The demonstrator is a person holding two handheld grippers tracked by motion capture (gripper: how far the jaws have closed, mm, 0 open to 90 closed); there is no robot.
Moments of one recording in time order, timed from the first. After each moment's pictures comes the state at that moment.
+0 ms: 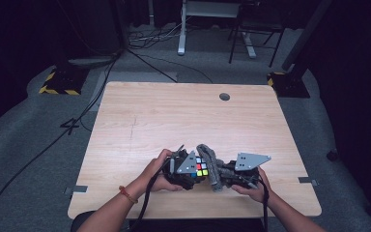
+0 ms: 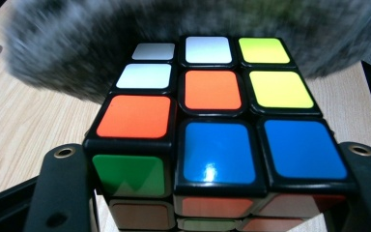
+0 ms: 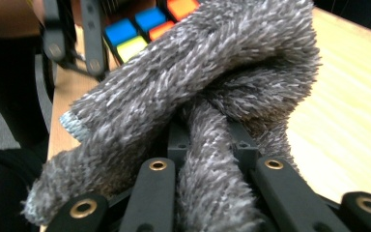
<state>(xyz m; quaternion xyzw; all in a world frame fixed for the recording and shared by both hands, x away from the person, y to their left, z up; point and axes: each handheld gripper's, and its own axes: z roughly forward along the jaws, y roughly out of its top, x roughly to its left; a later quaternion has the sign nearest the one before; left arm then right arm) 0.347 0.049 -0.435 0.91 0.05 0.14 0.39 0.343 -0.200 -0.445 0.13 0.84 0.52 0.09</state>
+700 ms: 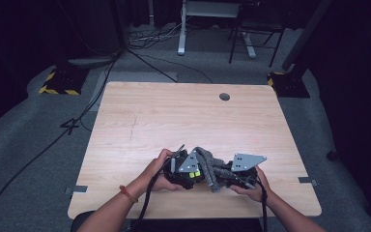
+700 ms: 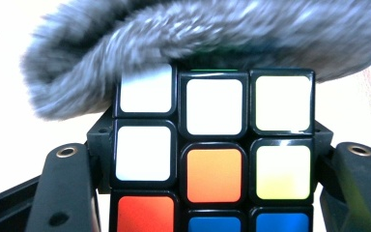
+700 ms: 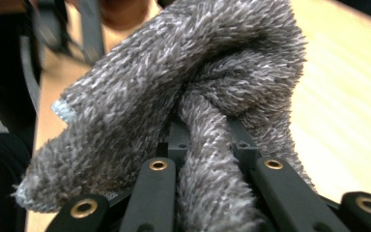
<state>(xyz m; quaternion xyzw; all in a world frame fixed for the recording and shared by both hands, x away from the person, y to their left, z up) 0.350 0.051 -0.436 0.91 0.06 0.13 0.39 0.346 -0.195 -0.452 0.13 0.86 0.48 0.10</state>
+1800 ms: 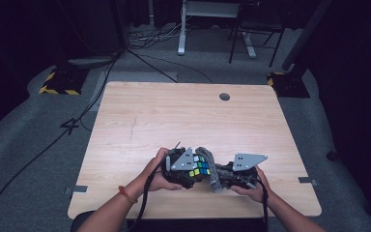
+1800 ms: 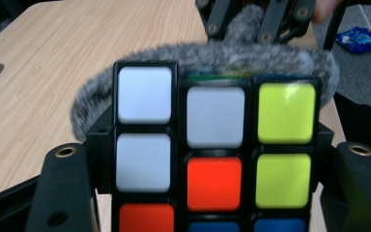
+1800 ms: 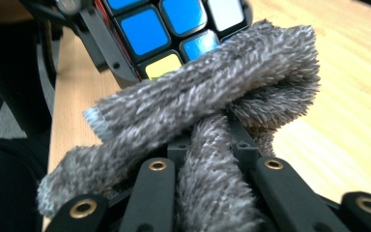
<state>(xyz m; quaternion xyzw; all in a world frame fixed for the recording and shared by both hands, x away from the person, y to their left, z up) 0.346 0.058 -0.424 0.88 0.06 0.12 0.45 0.345 -0.198 -0.449 0.13 0.85 0.50 0.08</state>
